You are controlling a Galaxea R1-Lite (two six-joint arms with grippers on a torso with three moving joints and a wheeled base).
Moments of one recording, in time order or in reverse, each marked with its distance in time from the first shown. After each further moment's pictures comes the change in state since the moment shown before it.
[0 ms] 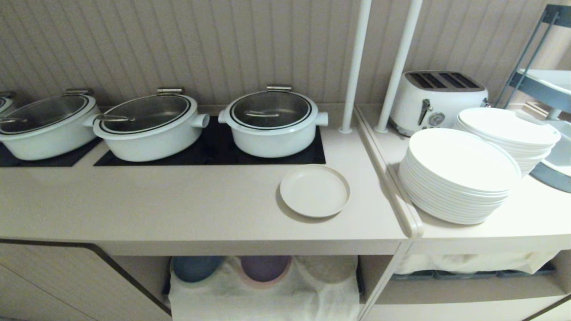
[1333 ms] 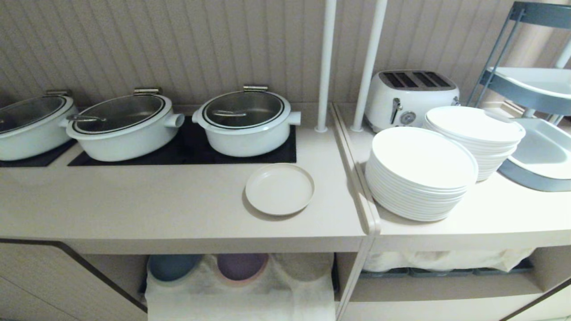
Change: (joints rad) left arm 0.000 0.000 0.001 -0.001 0.008 -0.016; right arm 0.000 0.000 0.000 0.000 0.000 0.000
